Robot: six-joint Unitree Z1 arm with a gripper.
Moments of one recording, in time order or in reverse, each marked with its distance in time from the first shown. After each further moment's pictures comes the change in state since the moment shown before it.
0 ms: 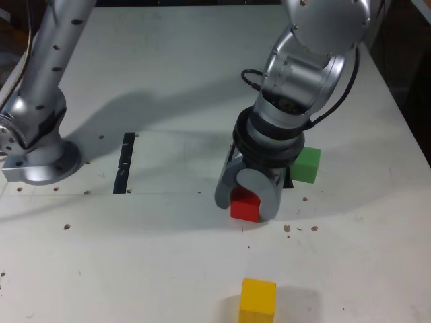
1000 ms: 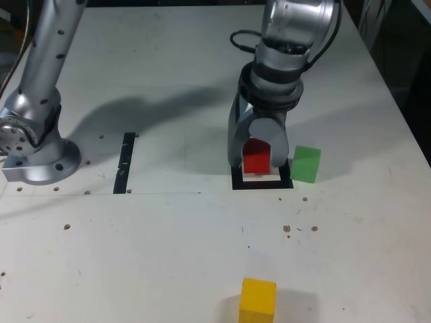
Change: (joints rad) arm 0.246 -0.066 0.064 -0.068 0.014 0.001
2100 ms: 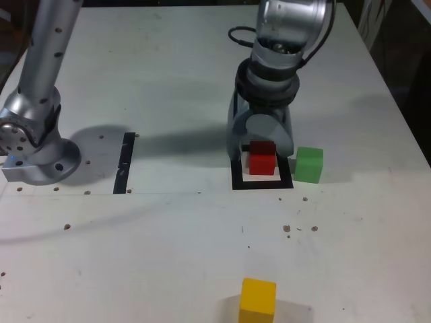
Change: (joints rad) arm 0.008 -0.027 0.031 -0.017 0.057 0.026
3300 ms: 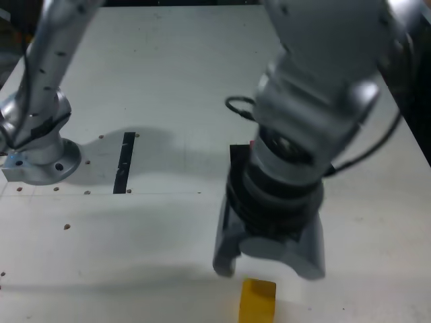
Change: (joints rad) arm -0.562 0.200 -0.555 0.378 -0.135 -0.454
